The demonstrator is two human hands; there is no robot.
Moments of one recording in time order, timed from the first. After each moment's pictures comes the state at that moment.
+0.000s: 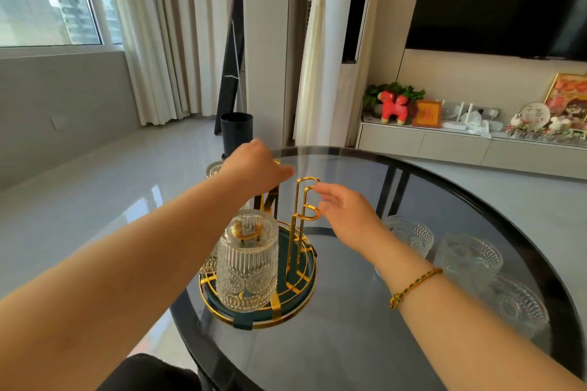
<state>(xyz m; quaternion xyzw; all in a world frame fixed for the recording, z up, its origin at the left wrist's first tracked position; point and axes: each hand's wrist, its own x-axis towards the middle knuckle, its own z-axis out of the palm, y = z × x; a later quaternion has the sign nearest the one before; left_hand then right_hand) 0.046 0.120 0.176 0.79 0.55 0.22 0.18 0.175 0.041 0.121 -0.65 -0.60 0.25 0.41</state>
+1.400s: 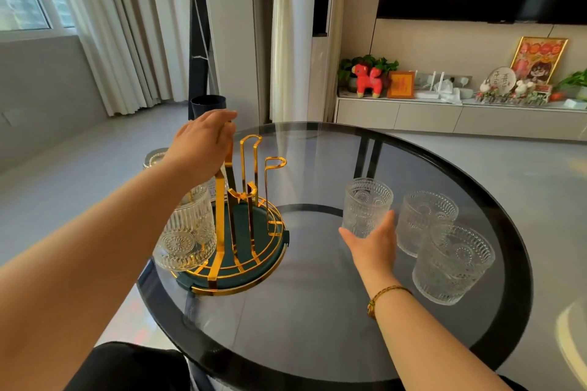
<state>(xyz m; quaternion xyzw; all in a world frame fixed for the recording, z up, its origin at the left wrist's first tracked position) 0.039 0.108 0.158 0.83 0.46 0.29 0.11 0.248 0.002 -0.005 -0.79 -0.30 0.09 0.52</state>
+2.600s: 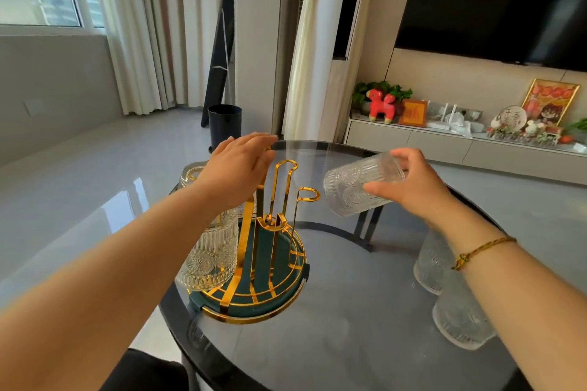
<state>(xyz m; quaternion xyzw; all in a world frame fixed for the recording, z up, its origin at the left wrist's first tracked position) 0.023 0.112 0.154 0.86 0.40 0.29 0.11 0.258 0.021 0.151 -0.73 -0.52 0.12 0.42</state>
